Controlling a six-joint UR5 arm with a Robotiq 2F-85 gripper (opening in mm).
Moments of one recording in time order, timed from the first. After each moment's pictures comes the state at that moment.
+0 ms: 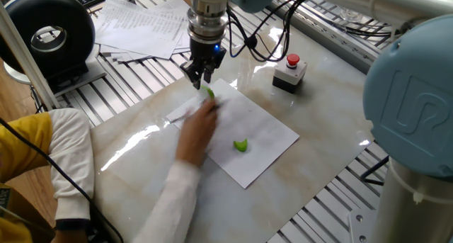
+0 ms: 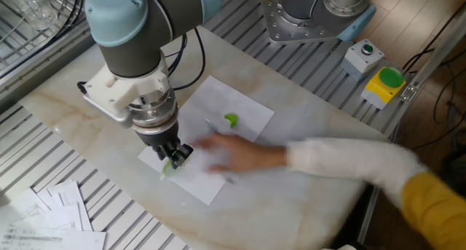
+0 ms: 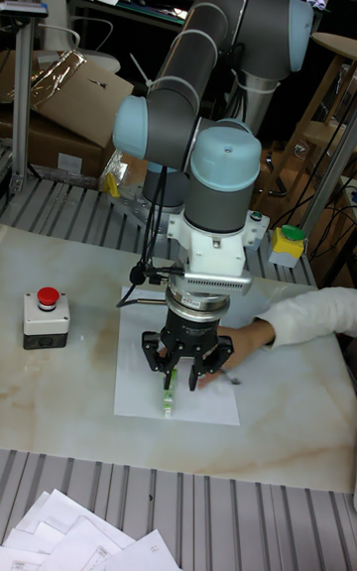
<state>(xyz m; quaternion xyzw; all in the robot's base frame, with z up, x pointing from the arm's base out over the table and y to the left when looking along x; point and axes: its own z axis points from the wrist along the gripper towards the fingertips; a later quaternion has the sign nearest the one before) 0.624 0.051 0.054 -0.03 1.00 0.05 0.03</state>
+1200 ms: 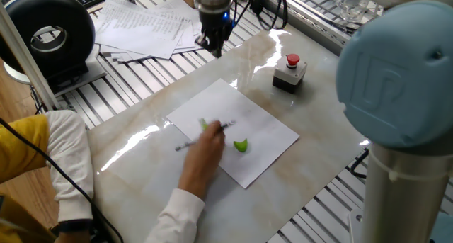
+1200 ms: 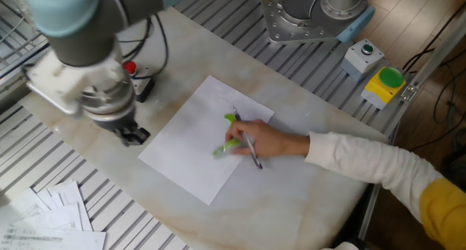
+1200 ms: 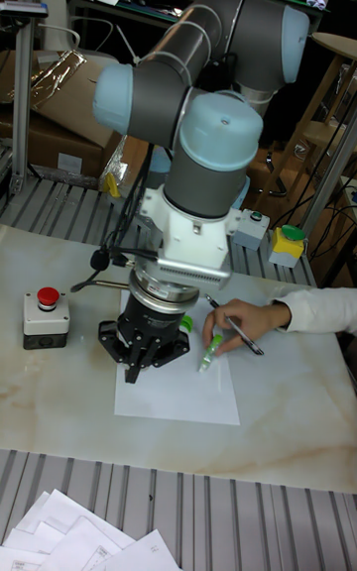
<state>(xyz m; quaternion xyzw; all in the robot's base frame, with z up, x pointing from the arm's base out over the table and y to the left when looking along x) 0.659 -0.036 0.101 -0.04 1.00 -0.03 0.01</state>
